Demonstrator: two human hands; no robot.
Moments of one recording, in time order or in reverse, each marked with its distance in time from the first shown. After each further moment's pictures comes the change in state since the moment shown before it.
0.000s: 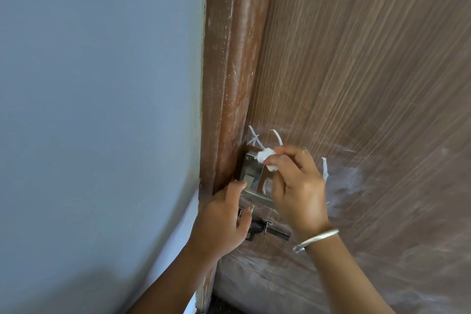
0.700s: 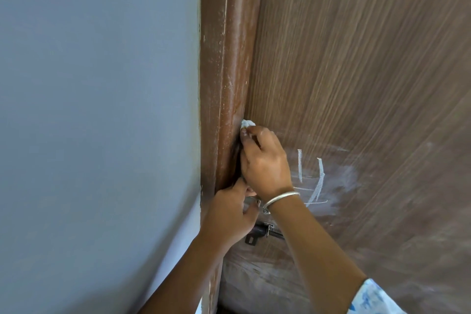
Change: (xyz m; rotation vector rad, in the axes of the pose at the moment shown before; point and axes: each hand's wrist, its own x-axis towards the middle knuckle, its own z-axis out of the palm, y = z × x) left_hand 0.026 0.001 0.004 -0.123 -0.114 -0.104; right_hand 0.032 -0.001 0.057 -0.210 -0.021 -0.120
